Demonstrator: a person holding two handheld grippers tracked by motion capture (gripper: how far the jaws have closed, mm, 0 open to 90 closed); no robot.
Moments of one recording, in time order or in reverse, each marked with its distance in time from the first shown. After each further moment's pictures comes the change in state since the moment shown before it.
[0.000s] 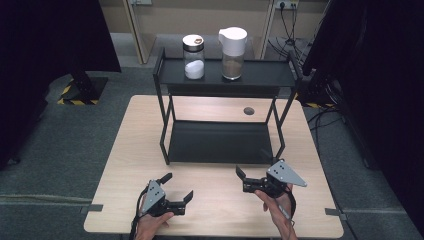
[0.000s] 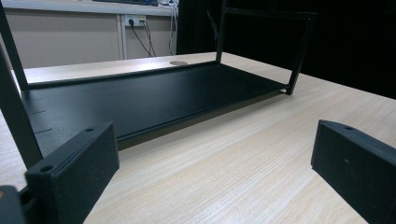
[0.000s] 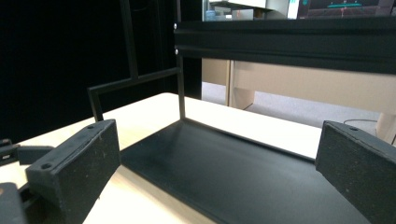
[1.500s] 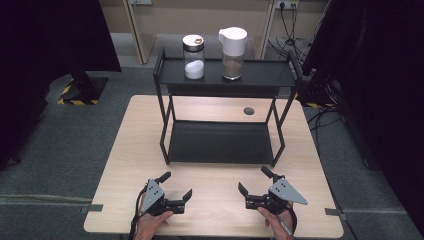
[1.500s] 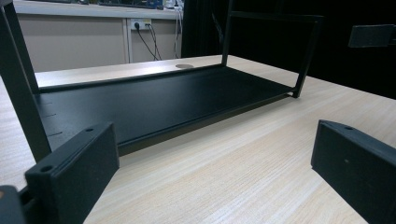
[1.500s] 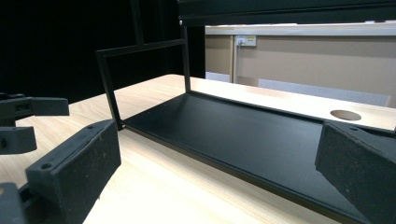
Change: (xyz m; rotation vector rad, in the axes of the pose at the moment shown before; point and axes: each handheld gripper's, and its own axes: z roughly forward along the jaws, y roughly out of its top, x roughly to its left) left arm 0.000 -0.001 0.000 -0.013 0.019 0.005; right arm 0.003 -0.044 -0.023 0.019 0.010 0.025
